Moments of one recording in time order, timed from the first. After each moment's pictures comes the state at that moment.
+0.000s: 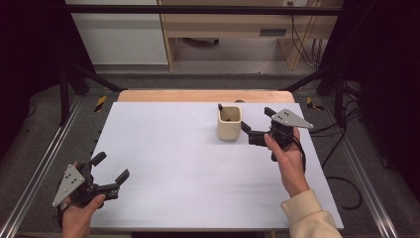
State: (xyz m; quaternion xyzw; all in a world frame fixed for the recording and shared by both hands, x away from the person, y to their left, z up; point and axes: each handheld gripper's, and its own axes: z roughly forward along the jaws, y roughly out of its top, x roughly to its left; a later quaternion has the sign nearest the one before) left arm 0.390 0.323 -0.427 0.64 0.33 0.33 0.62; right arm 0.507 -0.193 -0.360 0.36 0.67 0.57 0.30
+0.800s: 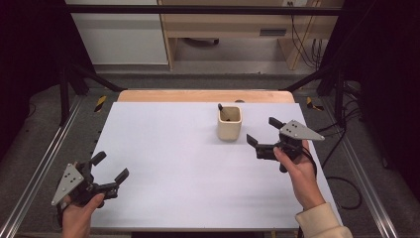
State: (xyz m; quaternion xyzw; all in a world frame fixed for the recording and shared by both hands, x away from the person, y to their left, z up) left arm 0.392 0.323 -0.427 0.64 0.33 0.32 0.62; right arm 0.473 -0.208 -0.361 0.33 0.70 0.57 0.29
